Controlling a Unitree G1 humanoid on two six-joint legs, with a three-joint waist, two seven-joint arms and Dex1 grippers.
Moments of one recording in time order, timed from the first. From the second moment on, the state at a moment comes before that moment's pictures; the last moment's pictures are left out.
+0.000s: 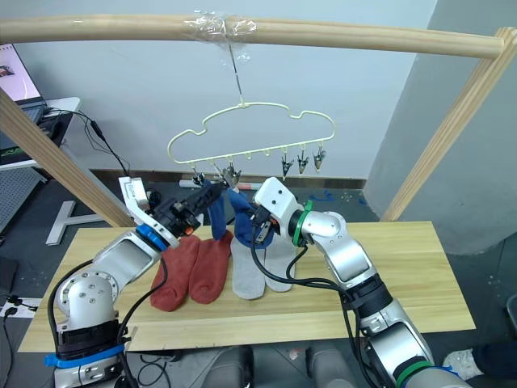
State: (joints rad) left arm -0.27 0.36 0.30 -0.25 -1.01 0.80 -0.28; right arm -0.63 -0.13 0.34 0.06 0.04 0.37 0.69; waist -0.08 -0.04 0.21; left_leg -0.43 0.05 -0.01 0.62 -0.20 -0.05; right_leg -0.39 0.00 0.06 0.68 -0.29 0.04
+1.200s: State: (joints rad) left arm -0.37 0.26 0.00 -0.05 -0.21 0.20 -0.30; right arm -0.57 -0.39 0.11 -0.28 0.25 0.59 0.69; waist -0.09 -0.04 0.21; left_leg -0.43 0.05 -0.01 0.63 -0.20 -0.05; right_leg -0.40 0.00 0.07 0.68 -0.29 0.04
